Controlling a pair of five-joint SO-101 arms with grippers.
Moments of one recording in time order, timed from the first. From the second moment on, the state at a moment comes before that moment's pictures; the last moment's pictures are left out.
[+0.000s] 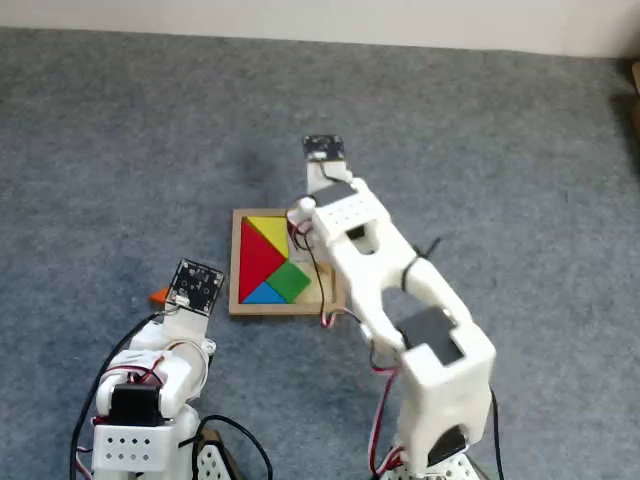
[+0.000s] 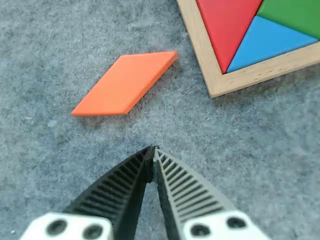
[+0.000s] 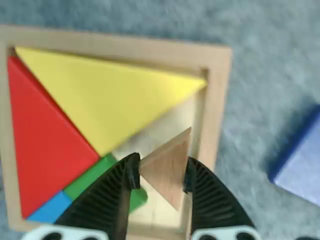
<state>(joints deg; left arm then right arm) -4.9 -101.3 95.9 73.9 -12.1 -33.1 20.6 3.6 62.1 -16.4</state>
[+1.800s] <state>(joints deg) -4.9 -101.3 95.9 73.9 -12.1 -34.9 41.9 -32.1 90.1 -18.8</state>
